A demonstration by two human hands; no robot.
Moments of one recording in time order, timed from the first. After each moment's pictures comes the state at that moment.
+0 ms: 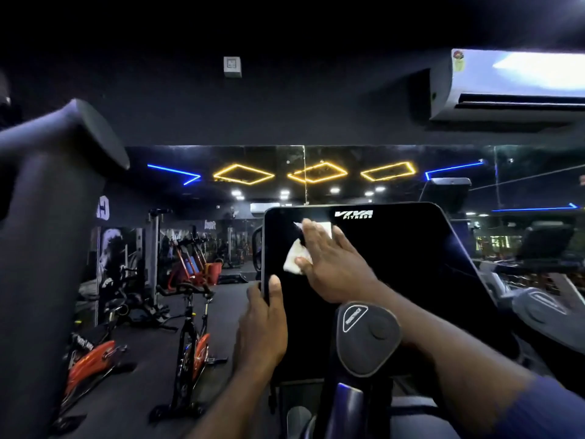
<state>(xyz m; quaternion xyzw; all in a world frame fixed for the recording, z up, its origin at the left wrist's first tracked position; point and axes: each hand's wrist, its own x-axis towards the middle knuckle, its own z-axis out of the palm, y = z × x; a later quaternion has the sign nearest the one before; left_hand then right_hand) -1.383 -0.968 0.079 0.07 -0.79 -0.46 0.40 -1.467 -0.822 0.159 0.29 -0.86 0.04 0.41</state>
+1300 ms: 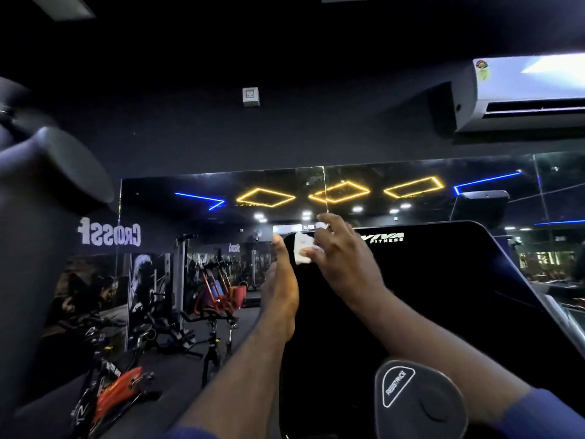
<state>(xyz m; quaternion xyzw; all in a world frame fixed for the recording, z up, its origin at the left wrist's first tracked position) -1.465 -0.990 0.172 0.04 -0.63 -0.70 0.33 -1.497 -0.863 0.208 0.31 -0.75 0.21 0.54</state>
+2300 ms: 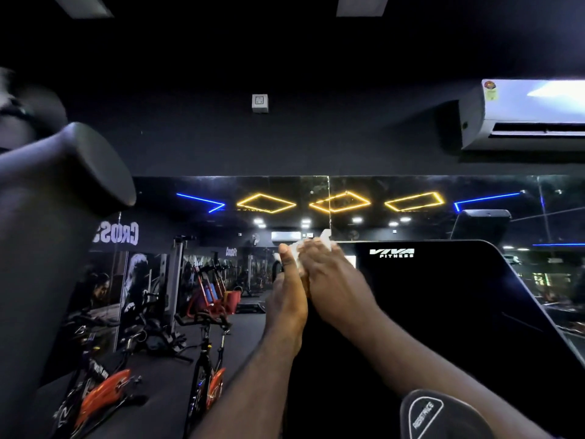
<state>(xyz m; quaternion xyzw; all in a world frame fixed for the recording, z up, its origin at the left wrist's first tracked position) -1.448 -0.982 0.176 0.05 -0.66 -0.66 0.36 -1.477 -0.889 0.203 0.31 -0.82 0.04 0.48</state>
